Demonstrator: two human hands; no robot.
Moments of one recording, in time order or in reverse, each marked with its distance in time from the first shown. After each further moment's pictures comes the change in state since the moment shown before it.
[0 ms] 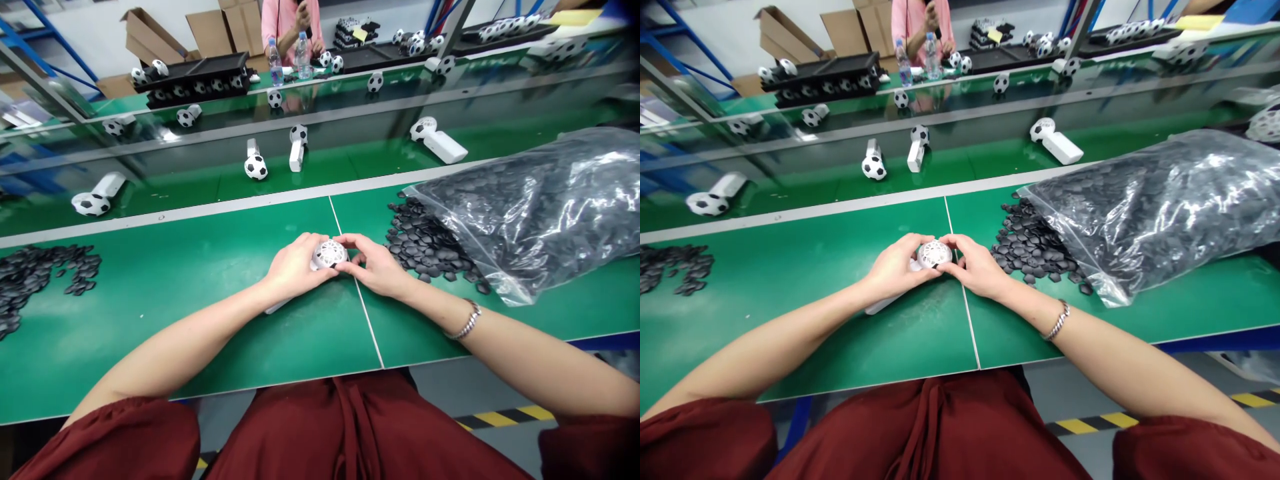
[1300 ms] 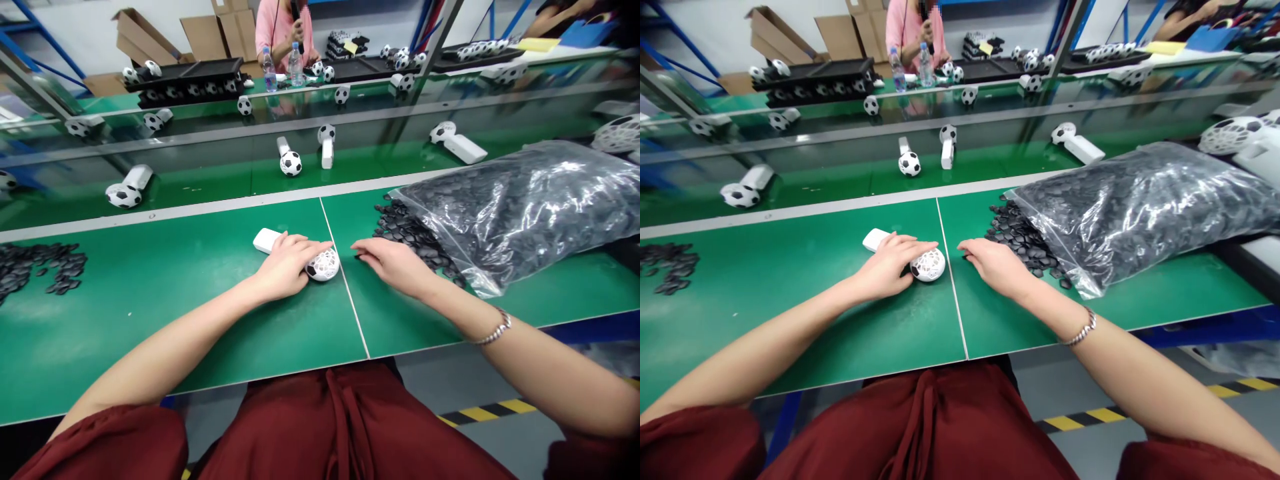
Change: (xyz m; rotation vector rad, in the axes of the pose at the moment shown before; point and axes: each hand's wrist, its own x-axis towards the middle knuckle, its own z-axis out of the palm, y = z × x) left_hand -0.007 0.000 -0.008 0.181 -0.120 0.221; right_hand -0.021 -0.008 -0.046 -0.682 -0.087 -0.083
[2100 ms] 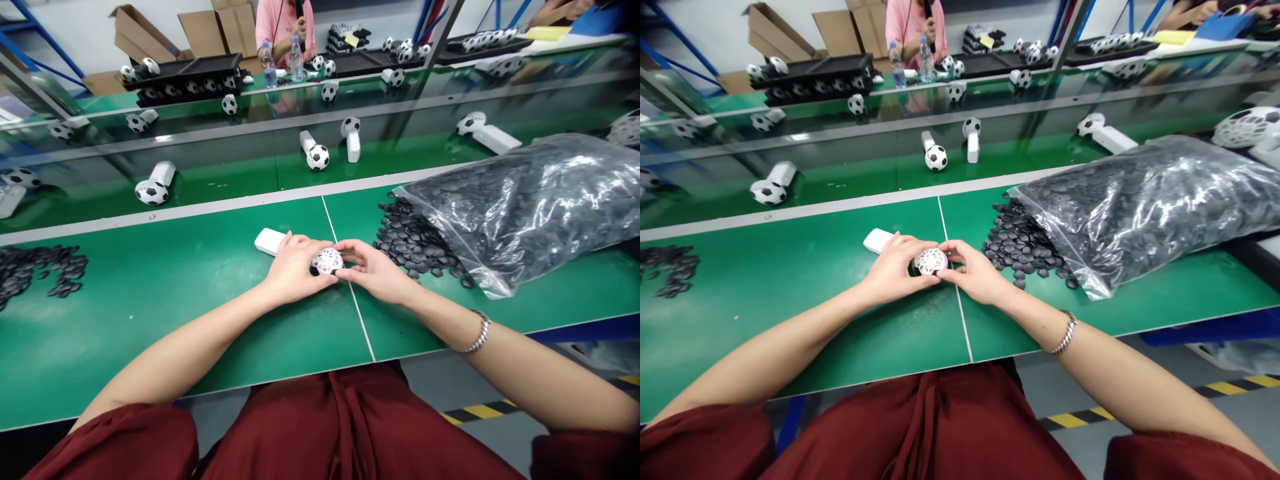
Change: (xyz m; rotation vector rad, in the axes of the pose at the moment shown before) left_hand 0.007 0.012 0.005 -0.153 0.116 -0.133; right_hand 0.009 -0.028 0.028 1.023 -0.028 0.273
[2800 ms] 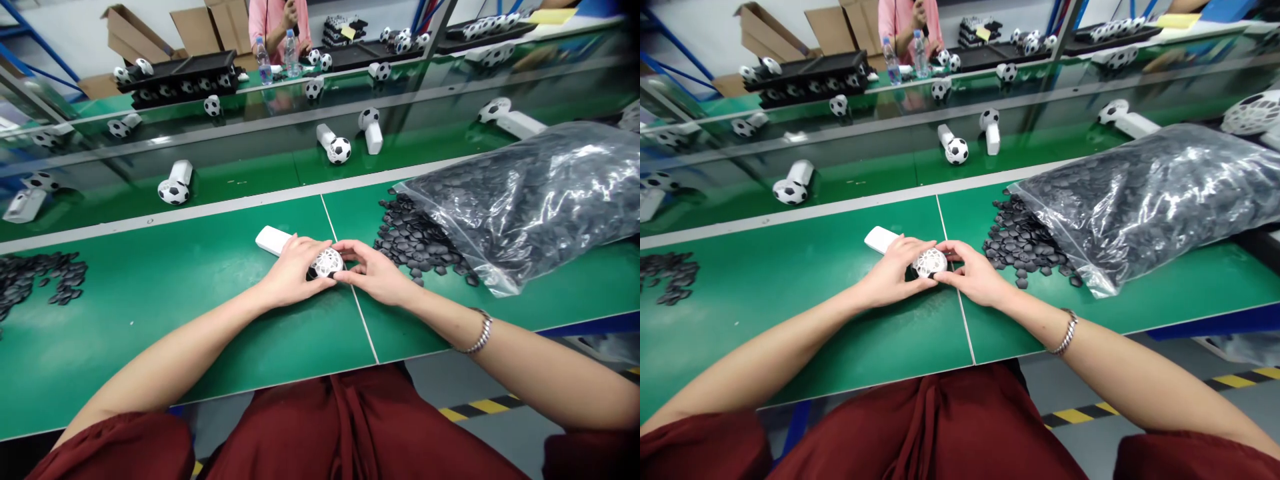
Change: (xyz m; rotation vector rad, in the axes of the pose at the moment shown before) left_hand -0.001 -0.012 0.000 -0.051 -0.064 0.146; right_hand 0.000 0.004 0.002 -0.018 0.008 -0.027
